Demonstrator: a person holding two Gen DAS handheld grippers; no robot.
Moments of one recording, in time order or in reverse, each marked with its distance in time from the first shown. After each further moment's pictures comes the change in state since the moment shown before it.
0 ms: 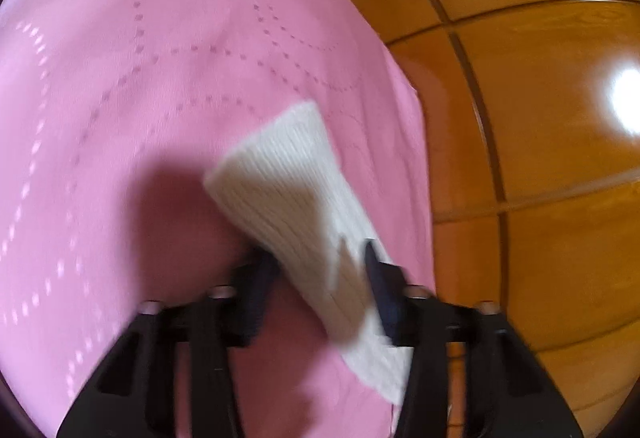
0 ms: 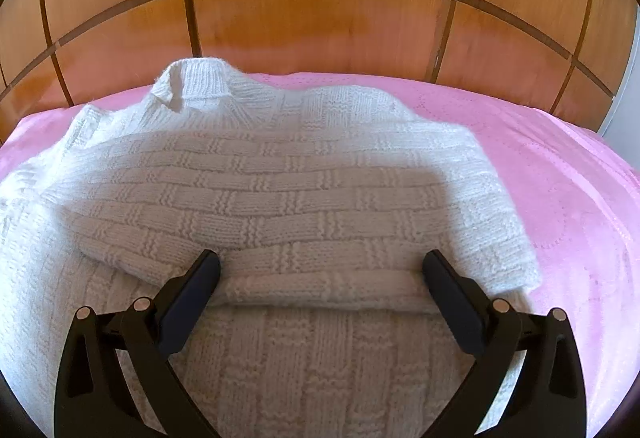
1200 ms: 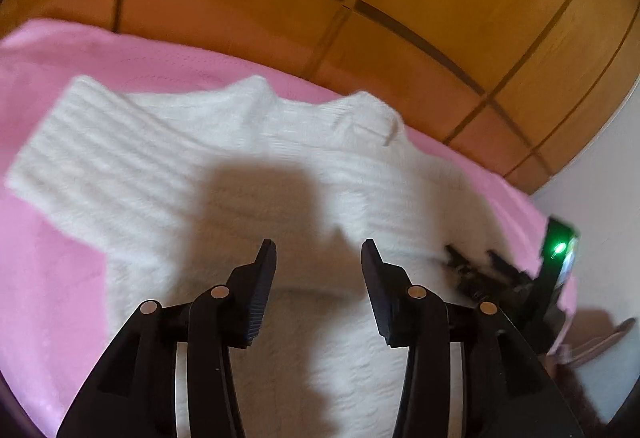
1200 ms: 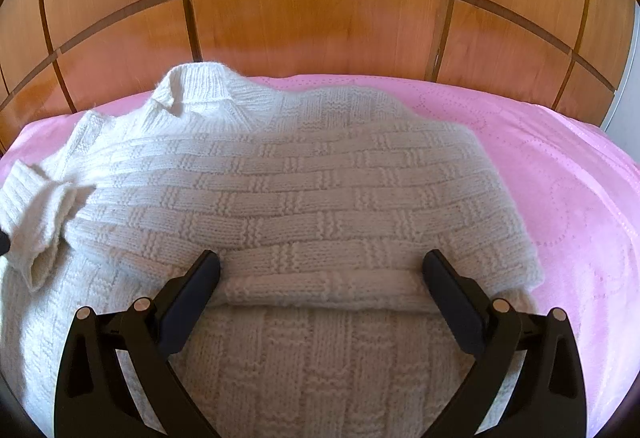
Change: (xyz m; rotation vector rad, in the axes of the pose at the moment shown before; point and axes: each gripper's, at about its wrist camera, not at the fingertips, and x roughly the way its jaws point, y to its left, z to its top) left arm 0.033 -0.193 -0.371 1.088 0.397 -0.164; right arm 0.000 -0.004 -0.001 0.020 -0.008 0.024
